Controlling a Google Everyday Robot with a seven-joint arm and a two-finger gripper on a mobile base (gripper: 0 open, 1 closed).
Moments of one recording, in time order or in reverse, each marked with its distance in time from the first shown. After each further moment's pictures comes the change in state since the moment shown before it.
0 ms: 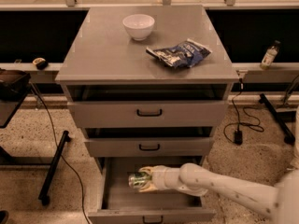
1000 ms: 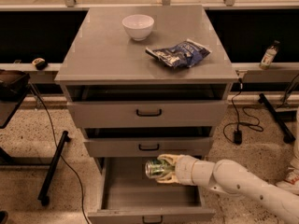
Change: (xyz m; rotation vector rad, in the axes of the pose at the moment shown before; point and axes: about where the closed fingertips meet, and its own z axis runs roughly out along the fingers) arm -0.087 -0.048 -0.178 0.165 0.025 -0.103
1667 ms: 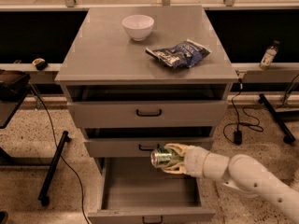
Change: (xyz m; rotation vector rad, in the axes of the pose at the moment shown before) arm -0.024 -0.044 -0.037 0.099 -0.059 -0.043
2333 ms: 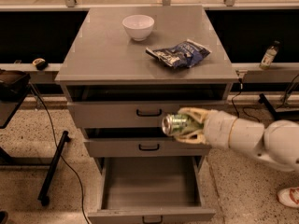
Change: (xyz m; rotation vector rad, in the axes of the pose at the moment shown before) arm -0.087 -0.128 -0.087 0.108 -0.043 -0.127
